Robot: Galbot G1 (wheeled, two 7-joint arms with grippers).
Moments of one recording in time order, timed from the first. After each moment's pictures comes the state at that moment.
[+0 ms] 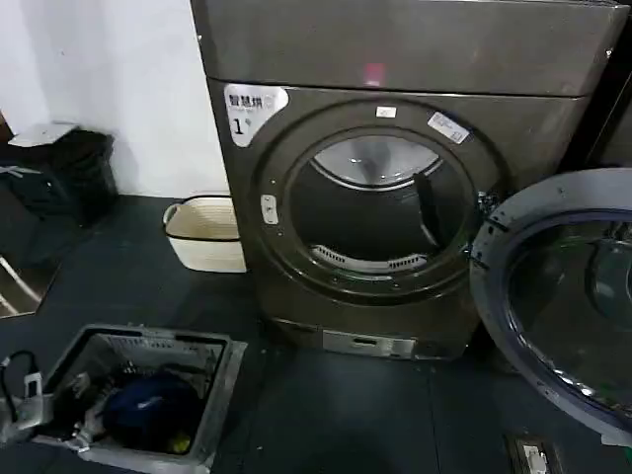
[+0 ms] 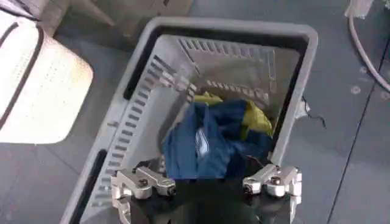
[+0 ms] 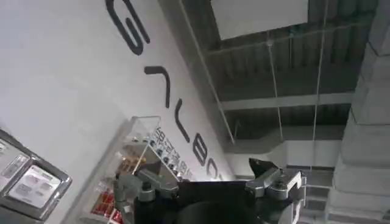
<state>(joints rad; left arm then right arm) 0.77 0.13 0.53 -1.75 -0.44 -0.04 0.27 -1.57 0.92 2.33 1.71 0.41 0.04 -0.22</state>
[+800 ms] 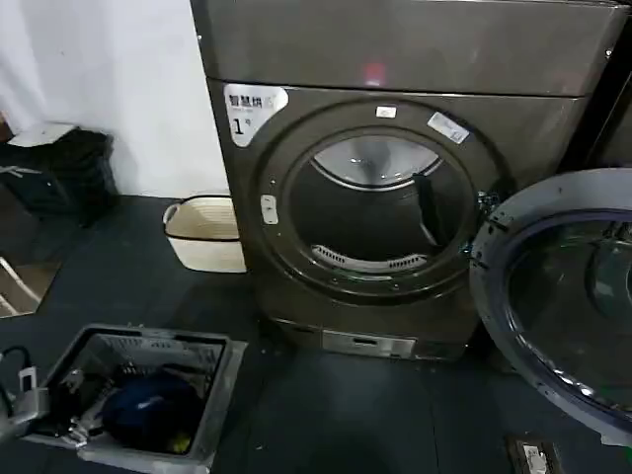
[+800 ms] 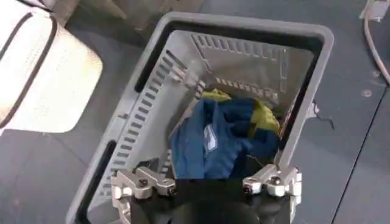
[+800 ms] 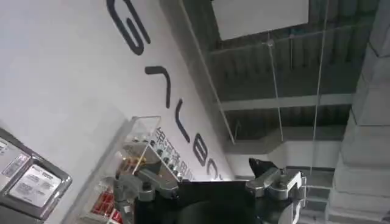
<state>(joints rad) 0.77 0.14 0.52 -1.74 -0.49 -0.02 0.26 -1.58 0.92 2.33 1.71 0.41 0.04 -0.22</state>
